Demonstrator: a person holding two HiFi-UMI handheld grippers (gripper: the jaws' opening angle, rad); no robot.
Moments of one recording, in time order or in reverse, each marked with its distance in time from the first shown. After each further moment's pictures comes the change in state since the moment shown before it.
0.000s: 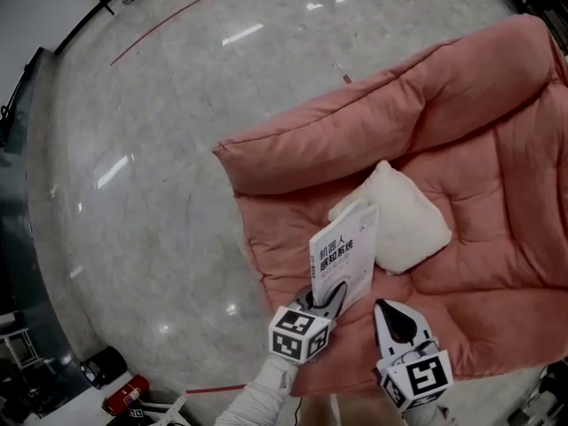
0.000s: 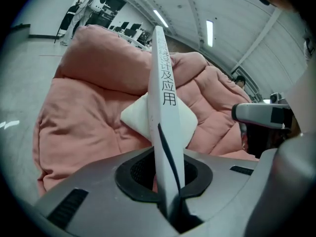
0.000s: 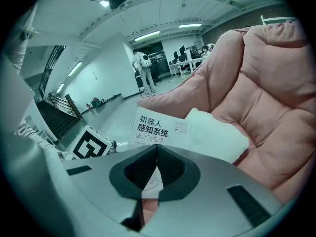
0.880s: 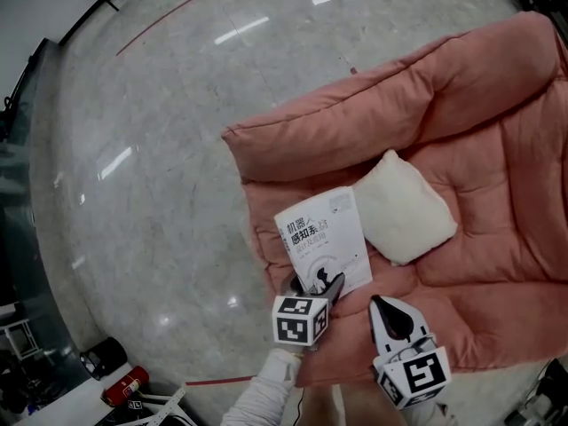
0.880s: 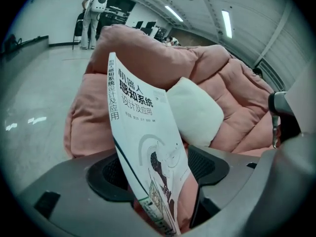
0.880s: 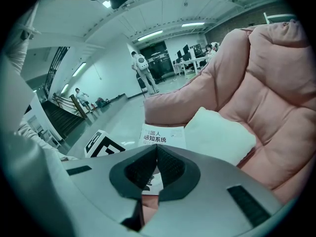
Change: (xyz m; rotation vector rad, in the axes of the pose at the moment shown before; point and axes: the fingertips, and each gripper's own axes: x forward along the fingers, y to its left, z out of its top) left arm -0.011 0.053 -0.025 -0.078 0.054 0.249; right arm 0.001 0.023 -0.005 -0.005 0.001 0.048
